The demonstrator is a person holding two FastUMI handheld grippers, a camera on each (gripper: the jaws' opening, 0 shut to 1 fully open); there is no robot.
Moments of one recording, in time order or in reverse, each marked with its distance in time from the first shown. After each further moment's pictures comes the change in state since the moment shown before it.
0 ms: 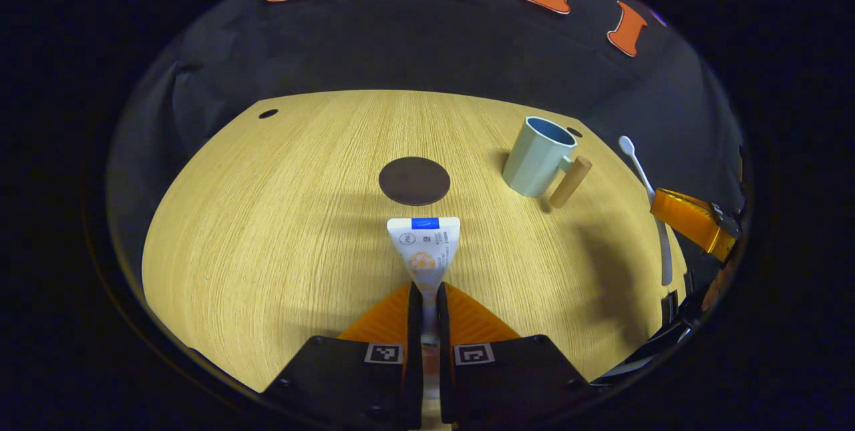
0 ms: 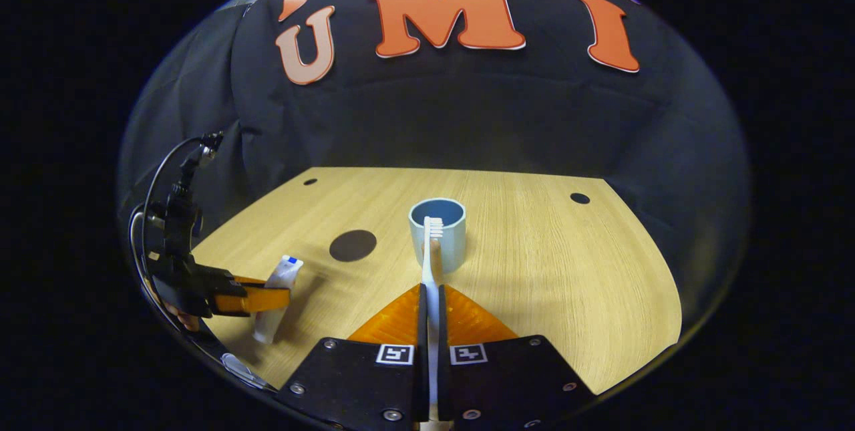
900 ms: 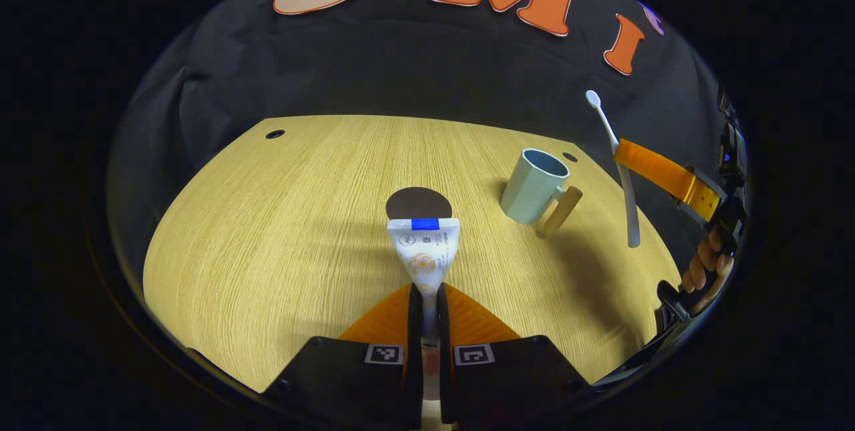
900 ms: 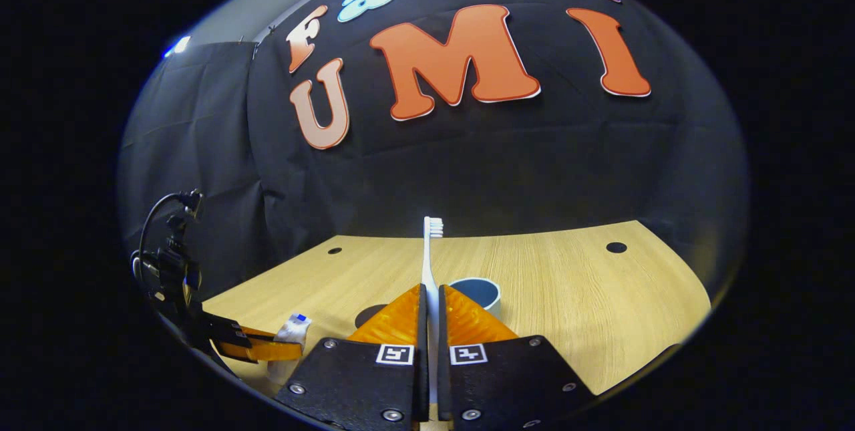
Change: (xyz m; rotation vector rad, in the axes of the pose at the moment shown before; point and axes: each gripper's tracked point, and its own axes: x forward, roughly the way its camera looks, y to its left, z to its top) left arm -0.009 0.005 0.023 -0.007 -0.122 -0.012; right arm 0.042 0.022 0.074 0.085 -0.295 0.118
